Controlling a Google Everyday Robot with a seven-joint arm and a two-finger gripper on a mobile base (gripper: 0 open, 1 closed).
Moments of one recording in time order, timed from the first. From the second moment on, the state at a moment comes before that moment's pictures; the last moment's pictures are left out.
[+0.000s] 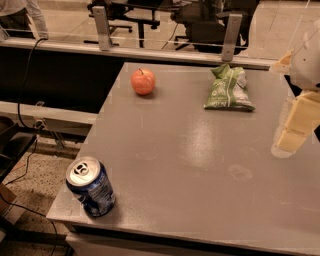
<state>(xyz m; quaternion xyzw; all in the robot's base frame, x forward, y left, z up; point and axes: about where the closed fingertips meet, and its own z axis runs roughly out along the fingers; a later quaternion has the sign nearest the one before) 0.438 -0.217 0.976 -0.60 0.78 -0.03 0.16</state>
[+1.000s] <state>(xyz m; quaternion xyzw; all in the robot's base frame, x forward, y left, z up) 0.483 -0.198 0.982 -0.61 0.77 -0.01 0.20</state>
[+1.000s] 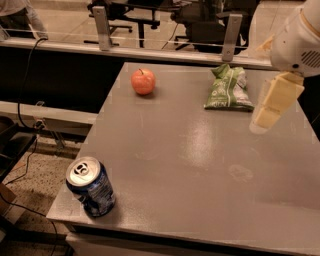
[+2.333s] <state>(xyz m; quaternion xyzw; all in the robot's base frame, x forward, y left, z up) 0.656 -0.068 0.928 -0.58 0.77 0.08 0.27</state>
